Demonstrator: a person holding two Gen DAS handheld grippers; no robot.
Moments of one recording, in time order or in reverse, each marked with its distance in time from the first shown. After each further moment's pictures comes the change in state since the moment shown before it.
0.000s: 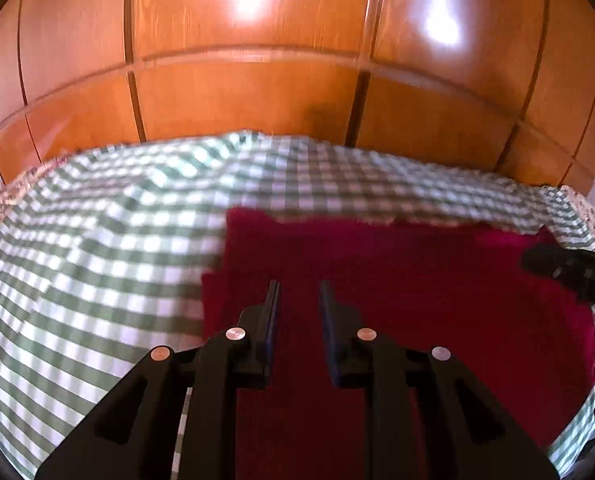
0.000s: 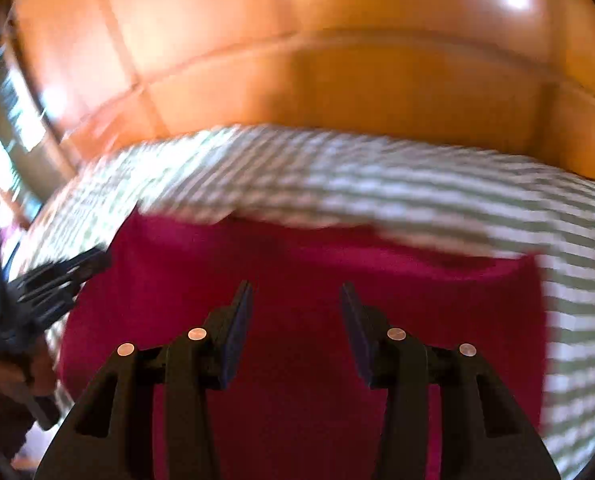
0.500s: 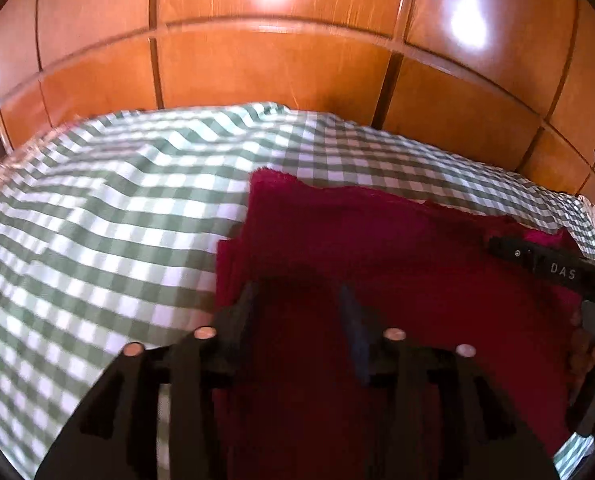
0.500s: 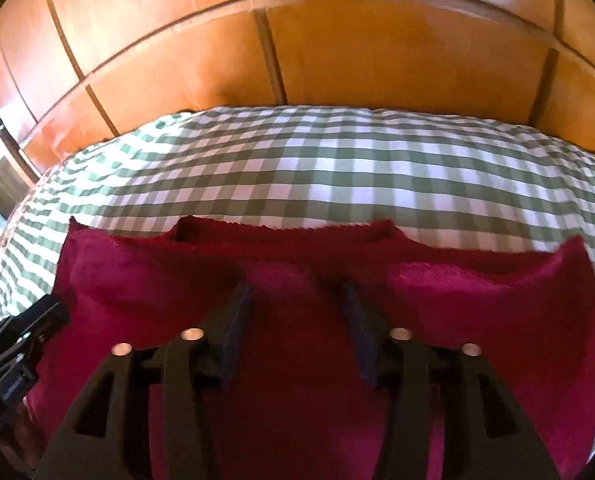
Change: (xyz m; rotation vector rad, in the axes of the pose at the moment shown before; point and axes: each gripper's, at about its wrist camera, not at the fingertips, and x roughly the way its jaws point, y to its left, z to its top) left arm -0.006 0.009 -0.015 -0.053 0.012 0.044; right arm 0.045 -0.015 0.010 0.133 0.009 -0.130
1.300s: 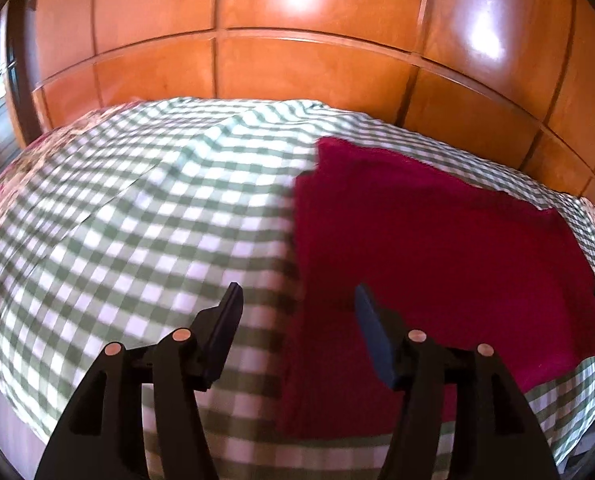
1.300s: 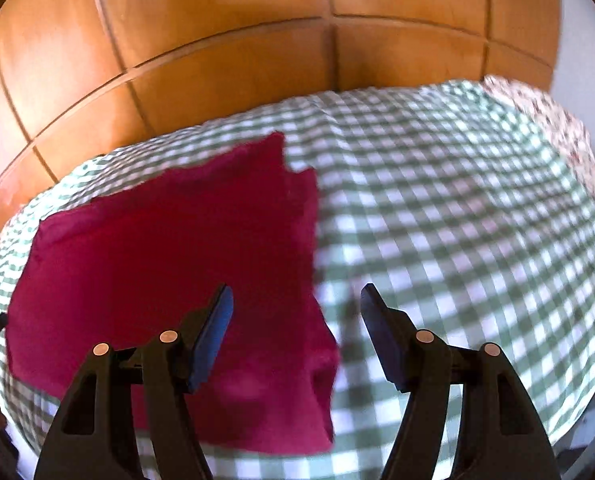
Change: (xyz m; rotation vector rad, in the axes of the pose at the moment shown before) left arm -0.068 0.045 -0.064 -0.079 -0.004 0.057; right arm -0.139 -0.130 -0.129 0.254 -0.104 -0.208
